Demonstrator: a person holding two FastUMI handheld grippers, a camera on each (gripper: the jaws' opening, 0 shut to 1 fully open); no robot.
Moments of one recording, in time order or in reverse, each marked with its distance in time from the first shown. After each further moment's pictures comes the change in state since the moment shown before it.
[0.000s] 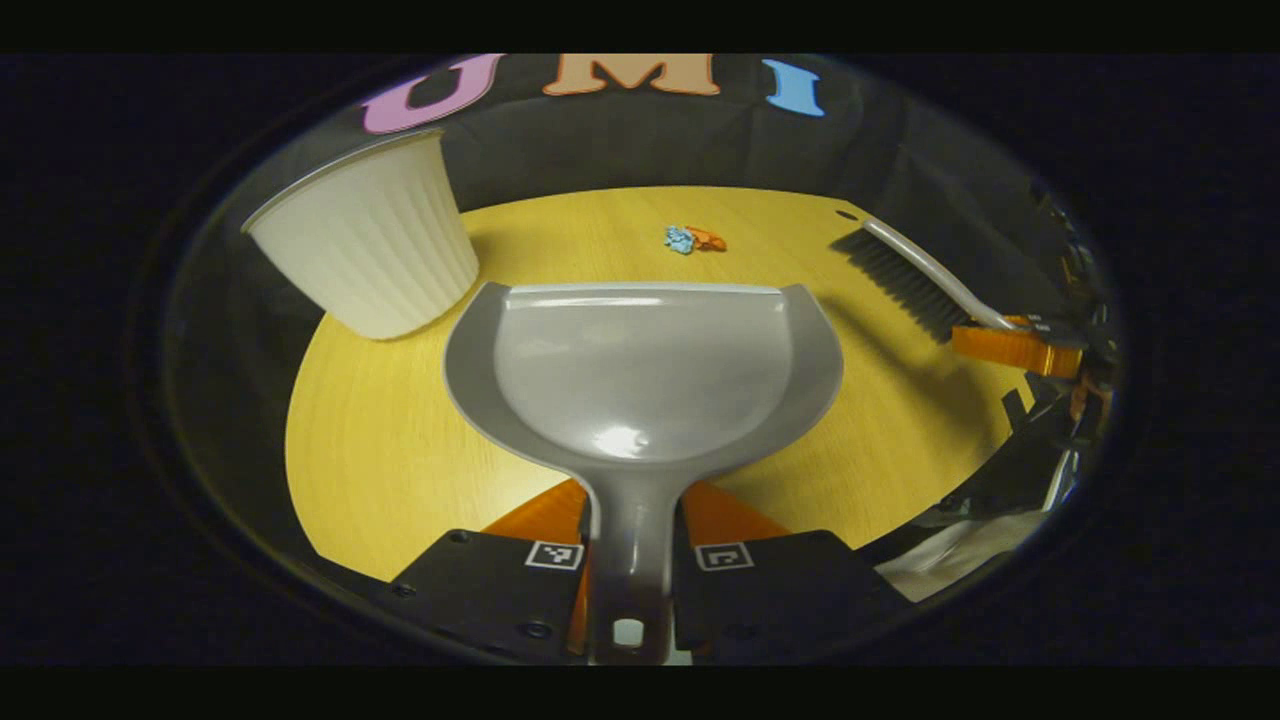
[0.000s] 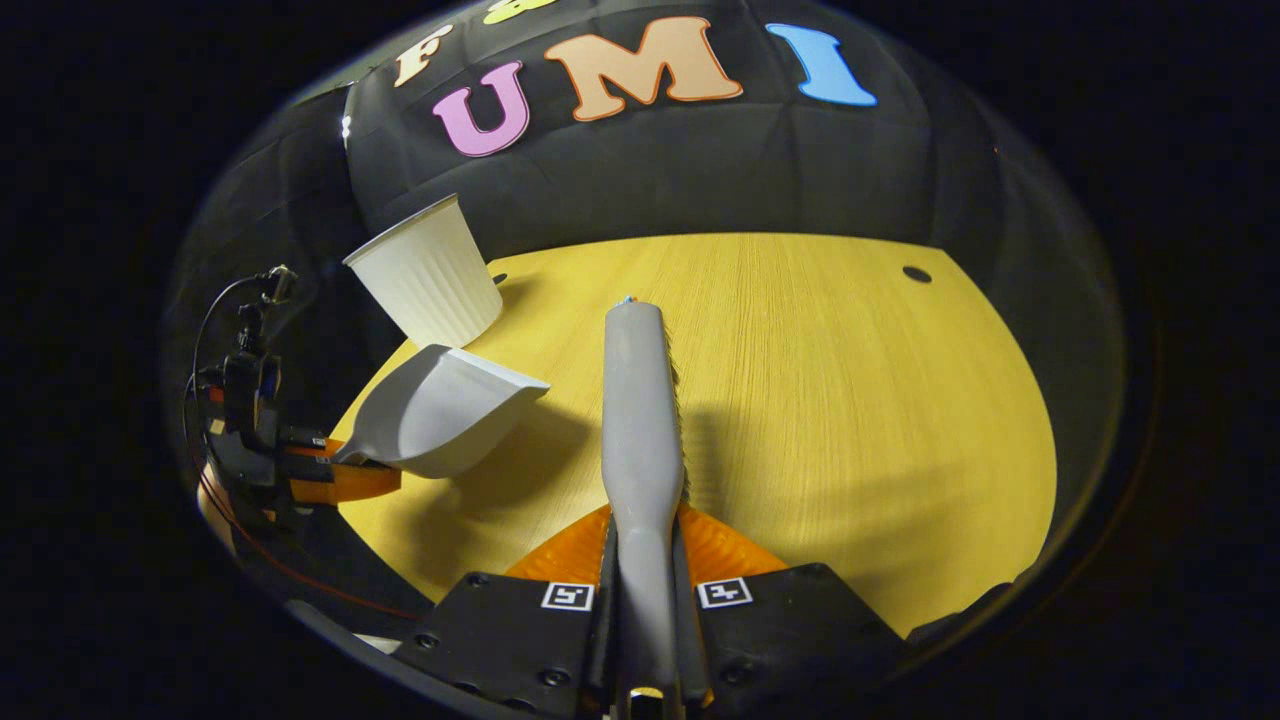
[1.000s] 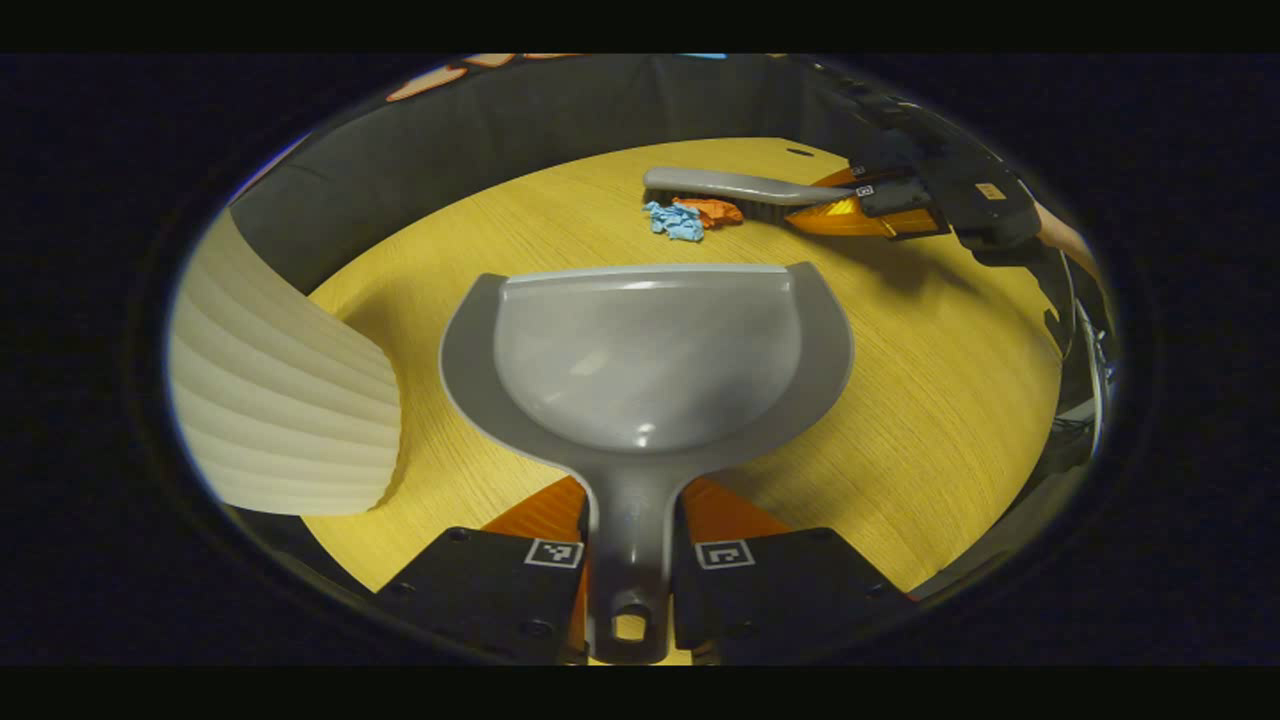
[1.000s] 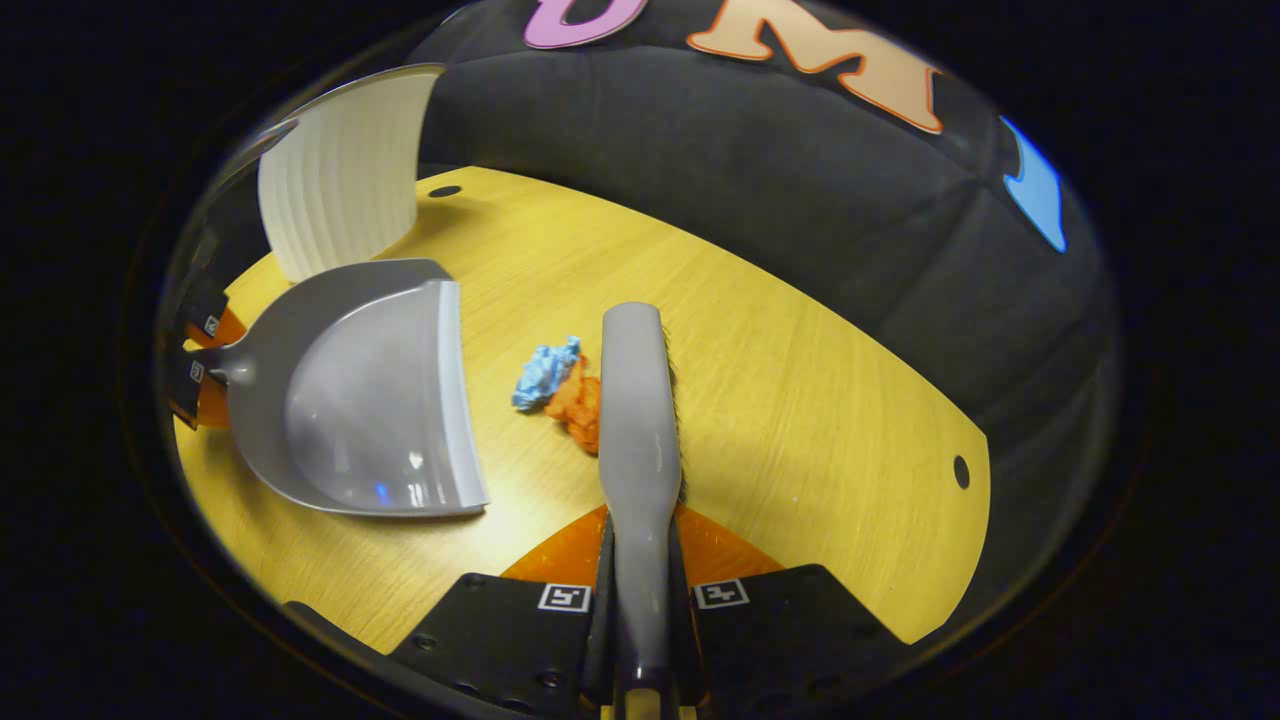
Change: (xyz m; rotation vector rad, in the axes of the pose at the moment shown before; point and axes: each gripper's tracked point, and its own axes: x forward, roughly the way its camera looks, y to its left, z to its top) left arm 0.124 0.059 0.065 0.327 0.120 -0.094; right arm 0.220 -0.013 0.095 -0.496 0.121 -0.076
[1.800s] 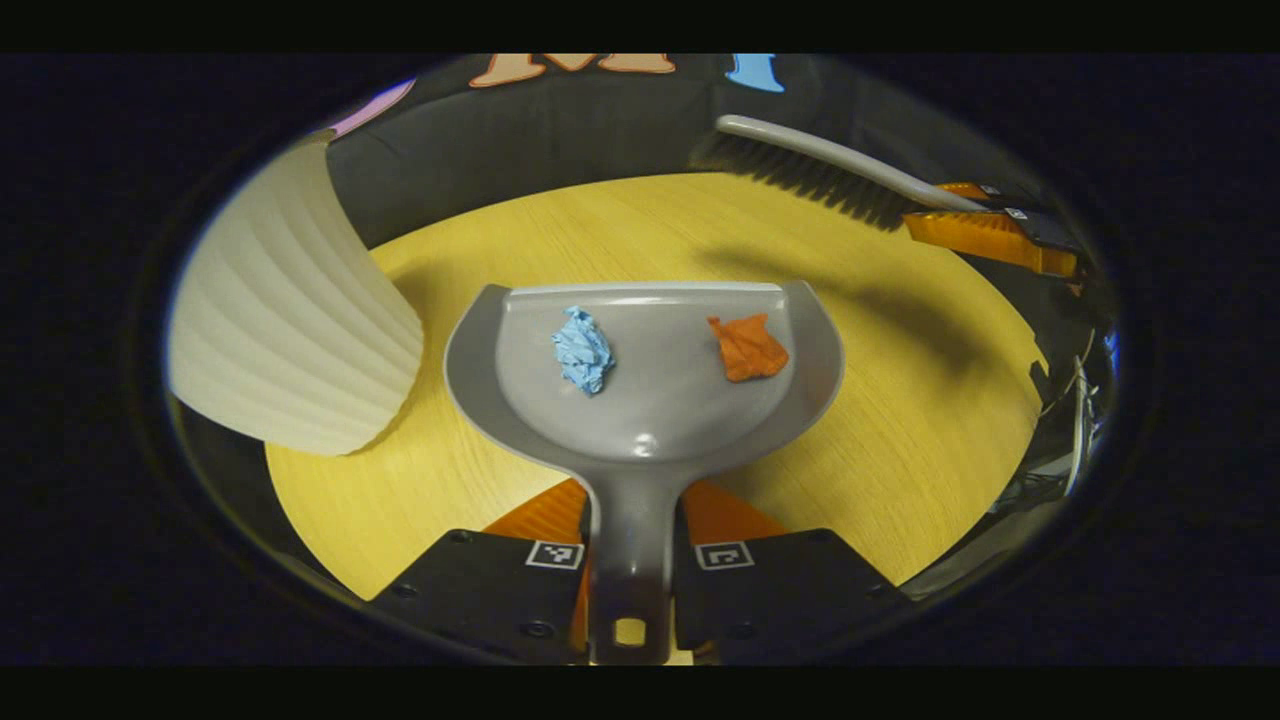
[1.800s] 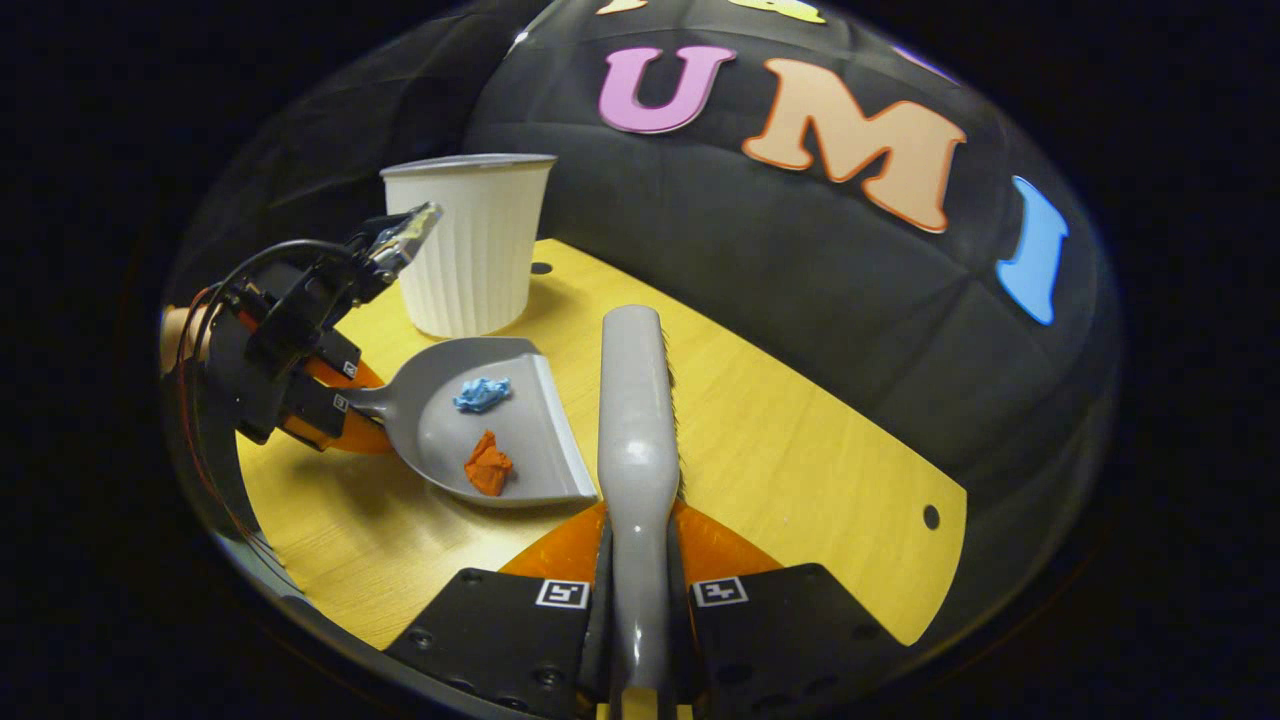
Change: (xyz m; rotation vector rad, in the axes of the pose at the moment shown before) left arm 0.000 -0.010 0.009 -0.191 -0.129 0.022; right arm -0.178 -0.070 0.070 0.045 -0.213 -0.015
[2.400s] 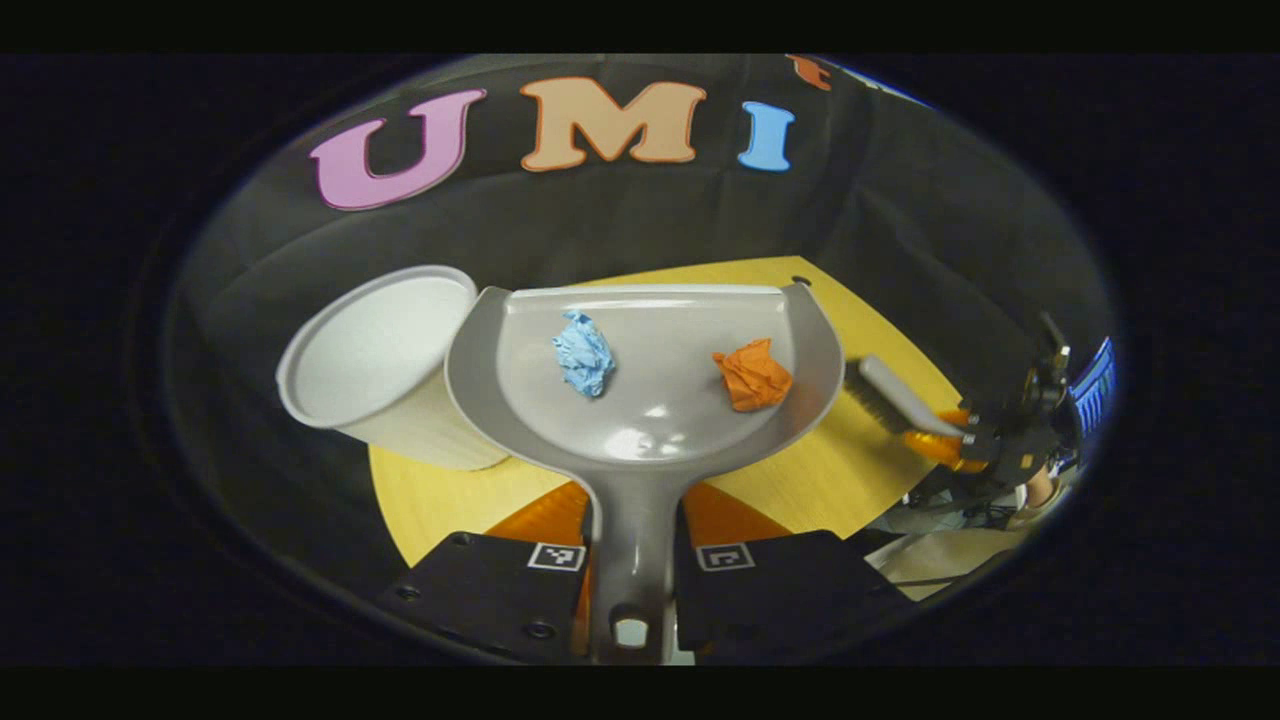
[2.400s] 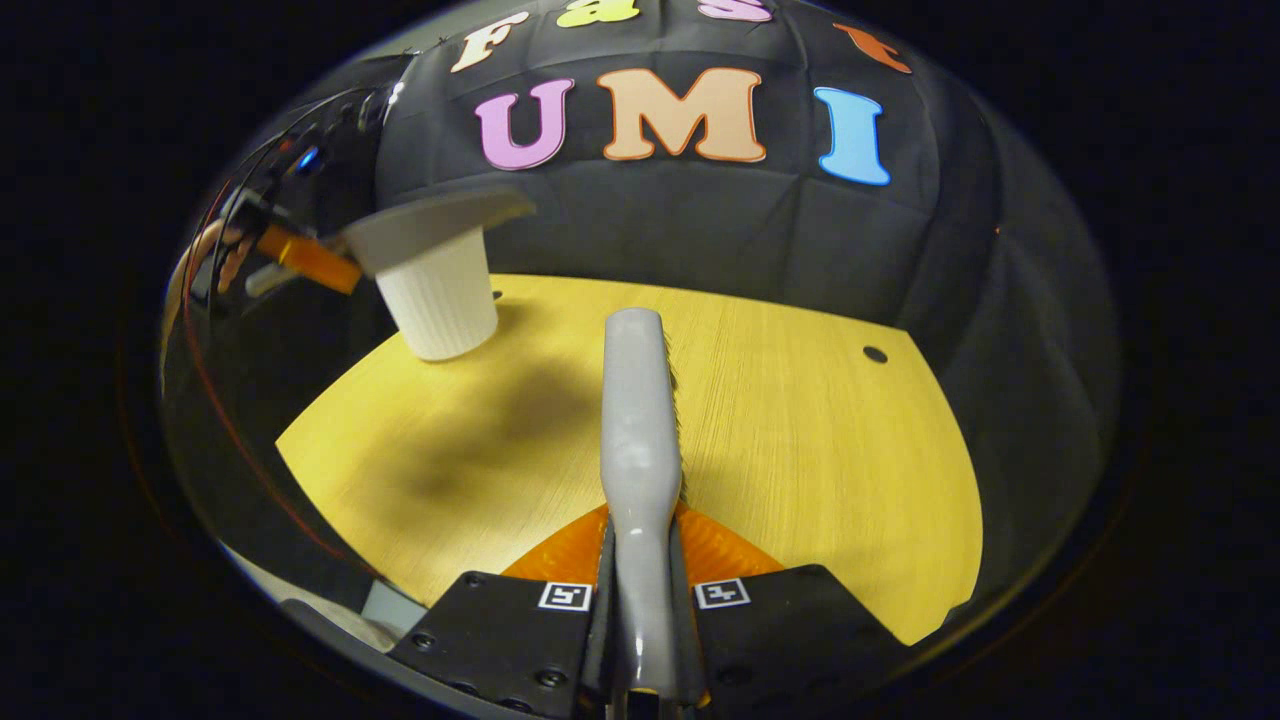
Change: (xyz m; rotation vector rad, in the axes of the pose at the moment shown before) left arm 0.018 0.003 -0.003 -0.085 -0.134 0.005; right arm -0.154 0.014 -0.161 0.337 0.040 -0.042
